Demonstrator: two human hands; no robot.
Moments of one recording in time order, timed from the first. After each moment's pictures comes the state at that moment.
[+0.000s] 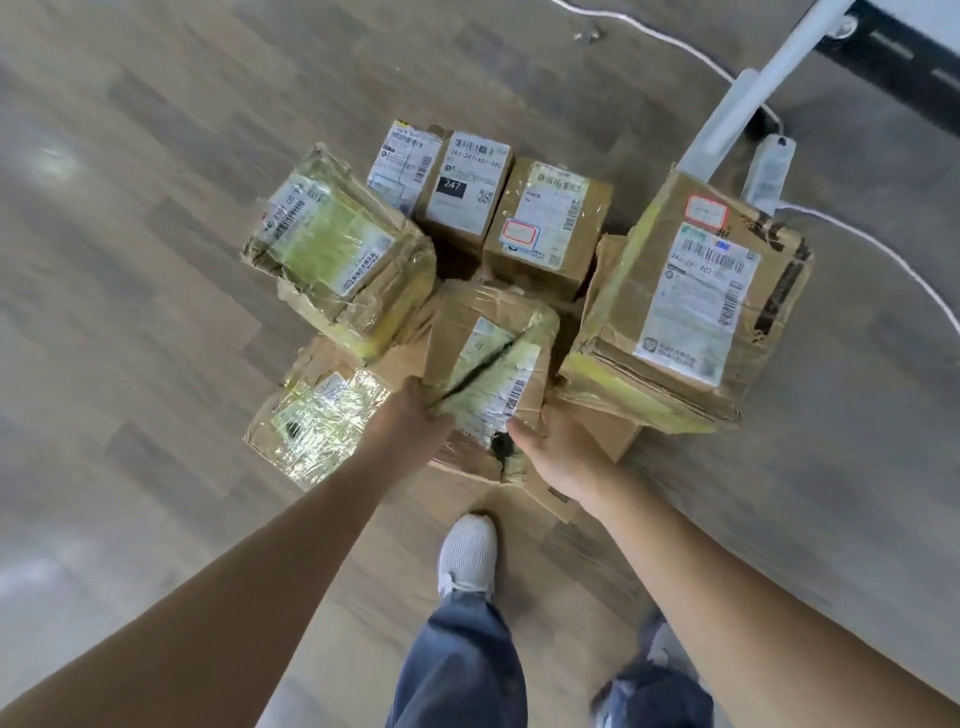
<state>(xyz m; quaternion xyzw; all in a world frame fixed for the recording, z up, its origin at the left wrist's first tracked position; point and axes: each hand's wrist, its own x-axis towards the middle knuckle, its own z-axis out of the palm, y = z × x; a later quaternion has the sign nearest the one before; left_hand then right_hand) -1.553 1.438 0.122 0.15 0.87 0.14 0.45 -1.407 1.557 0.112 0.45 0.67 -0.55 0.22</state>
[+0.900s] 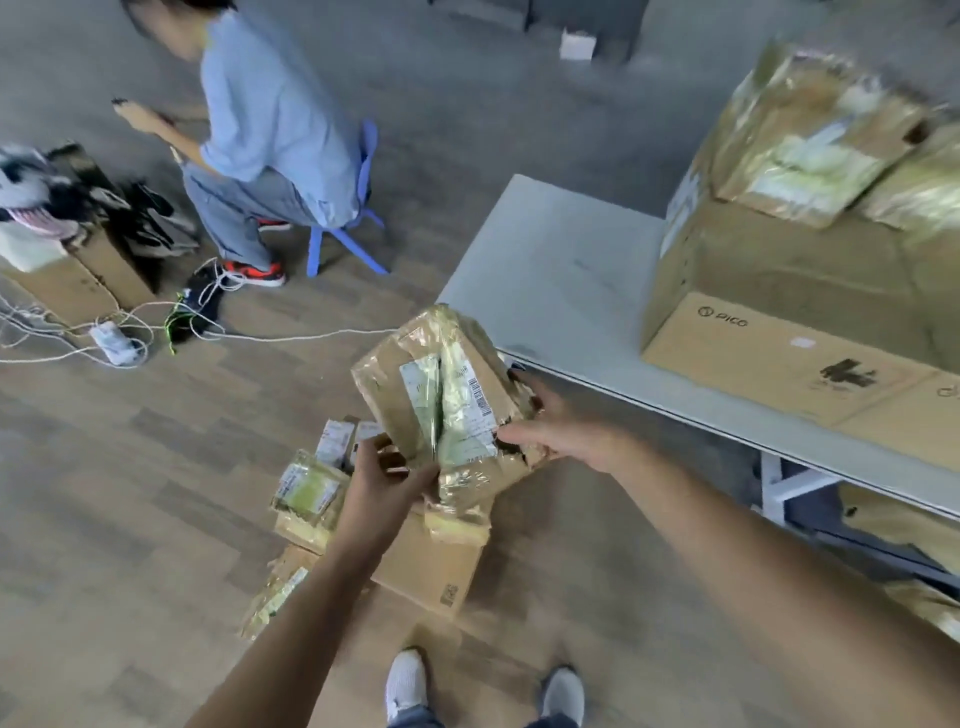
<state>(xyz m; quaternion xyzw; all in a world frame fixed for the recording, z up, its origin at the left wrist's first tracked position) -1.469 1.483 0.598 0.22 0.73 0.51 0.39 -1.314 1.673 0.651 0.43 0.68 -0.59 0.04</state>
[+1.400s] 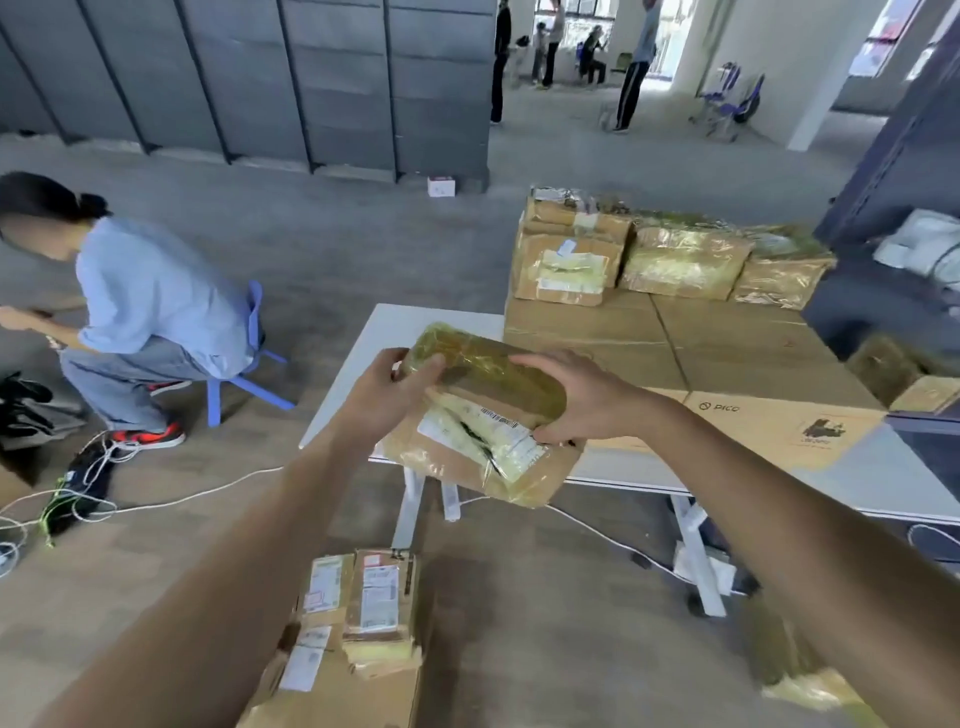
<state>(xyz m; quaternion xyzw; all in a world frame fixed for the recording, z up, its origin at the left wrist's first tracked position) -1.373 1.665 0.794 0.44 0.68 0.47 0.35 -1.129 1.755 0.811 0.41 0.87 -0.26 -0.05</state>
